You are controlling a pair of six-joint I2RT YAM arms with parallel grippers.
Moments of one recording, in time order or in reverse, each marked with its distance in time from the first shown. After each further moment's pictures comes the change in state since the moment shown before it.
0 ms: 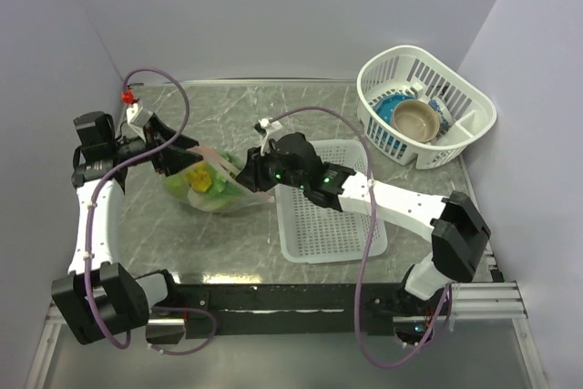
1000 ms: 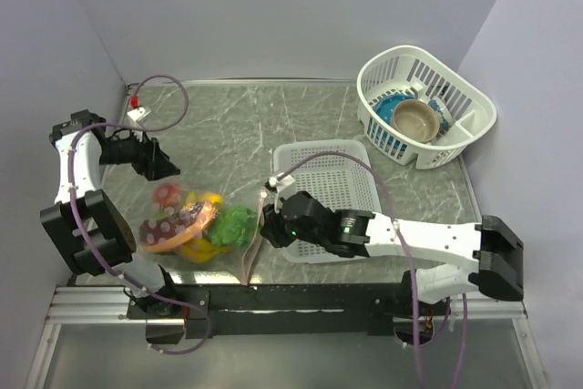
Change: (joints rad) left arm 0.131 0.416 0.359 -0.933 -0.418 0.853; right arm 0.262 -0.238 -0.271 -0.210 0.285 0.064
